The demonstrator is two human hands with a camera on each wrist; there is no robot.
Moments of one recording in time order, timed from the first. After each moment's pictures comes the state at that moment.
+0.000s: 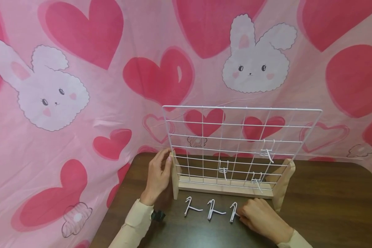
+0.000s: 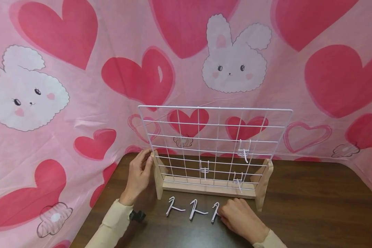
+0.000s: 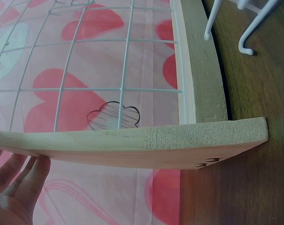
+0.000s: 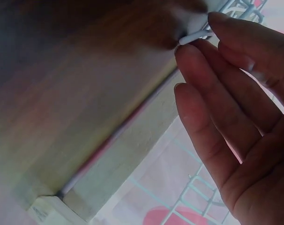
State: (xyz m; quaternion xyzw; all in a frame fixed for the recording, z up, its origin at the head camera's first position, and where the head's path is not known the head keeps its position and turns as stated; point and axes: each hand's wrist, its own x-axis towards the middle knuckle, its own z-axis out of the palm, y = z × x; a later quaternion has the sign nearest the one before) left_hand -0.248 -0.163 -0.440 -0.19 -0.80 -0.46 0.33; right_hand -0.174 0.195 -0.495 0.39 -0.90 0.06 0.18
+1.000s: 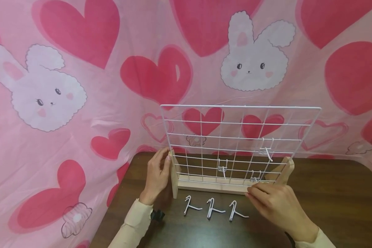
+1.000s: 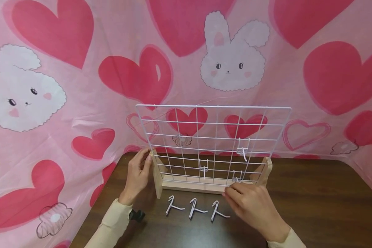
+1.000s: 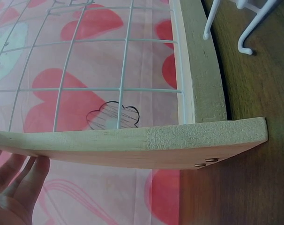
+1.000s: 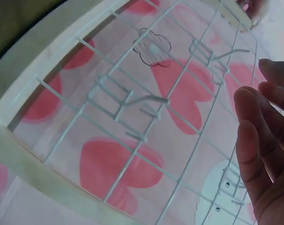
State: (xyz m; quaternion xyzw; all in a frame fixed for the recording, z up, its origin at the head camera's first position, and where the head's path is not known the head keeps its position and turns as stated) left_hand -0.248 -0.163 -0.441 -0.20 -0.80 -0.46 0.34; right_hand -0.171 0.202 -0.416 0.40 -0.78 0.12 0.46
